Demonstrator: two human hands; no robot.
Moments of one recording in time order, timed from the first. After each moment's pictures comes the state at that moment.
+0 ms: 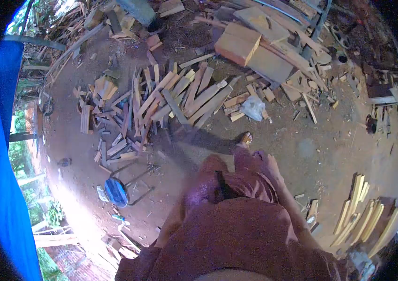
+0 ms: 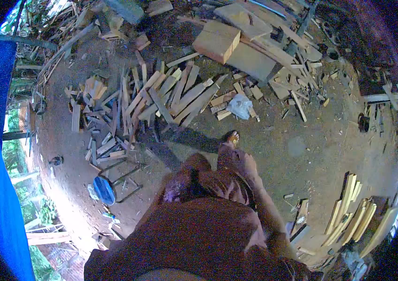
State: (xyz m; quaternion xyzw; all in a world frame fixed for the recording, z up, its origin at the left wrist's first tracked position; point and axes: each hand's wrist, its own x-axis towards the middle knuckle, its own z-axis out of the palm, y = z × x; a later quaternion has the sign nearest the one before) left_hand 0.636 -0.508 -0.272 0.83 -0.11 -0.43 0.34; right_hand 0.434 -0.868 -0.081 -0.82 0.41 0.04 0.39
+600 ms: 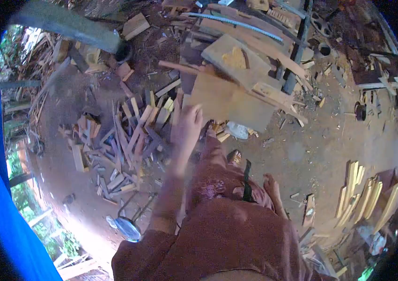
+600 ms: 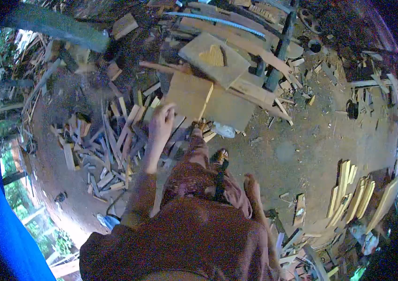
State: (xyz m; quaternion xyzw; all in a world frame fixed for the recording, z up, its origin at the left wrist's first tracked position) left_hand 0.816 -1.065 -0.026 0.78 -0.49 -0.17 0.34; right_hand 0.408 -0.976 -0.124 -0.67 0.62 0.01 0.41
